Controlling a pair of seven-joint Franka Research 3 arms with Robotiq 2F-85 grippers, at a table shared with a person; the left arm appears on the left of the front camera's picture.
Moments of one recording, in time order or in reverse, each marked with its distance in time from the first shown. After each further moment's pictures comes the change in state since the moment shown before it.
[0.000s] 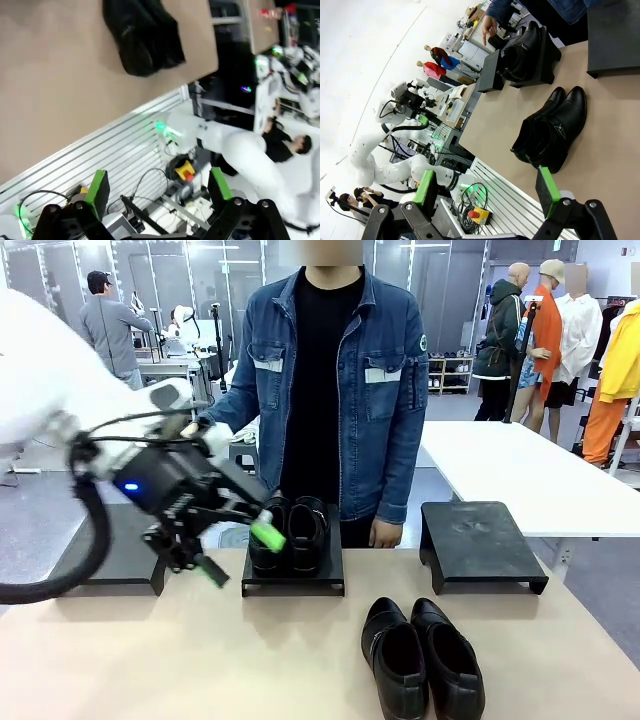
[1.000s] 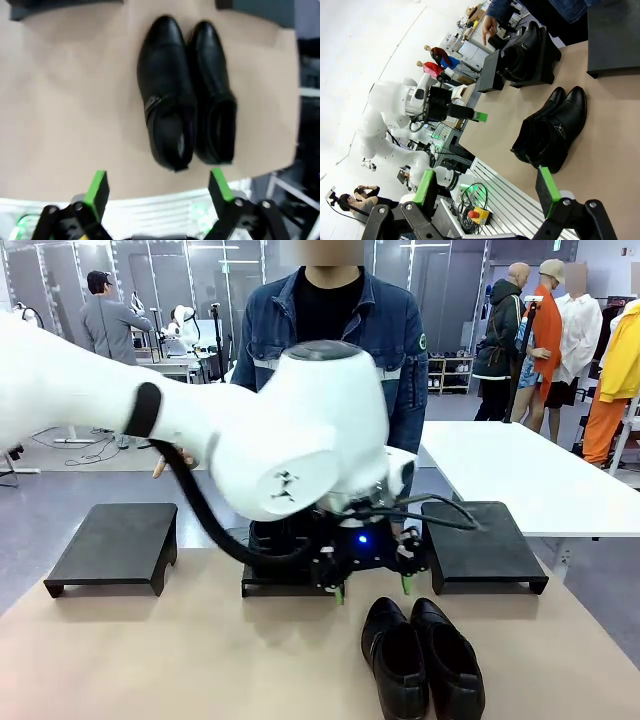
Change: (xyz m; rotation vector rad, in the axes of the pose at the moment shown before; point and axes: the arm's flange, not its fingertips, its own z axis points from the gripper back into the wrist) left arm 0.066 -0.109 -0.188 0.522 -0.252 0.115; right arm 0.000 0.000 0.000 0.000 0.000 0.000
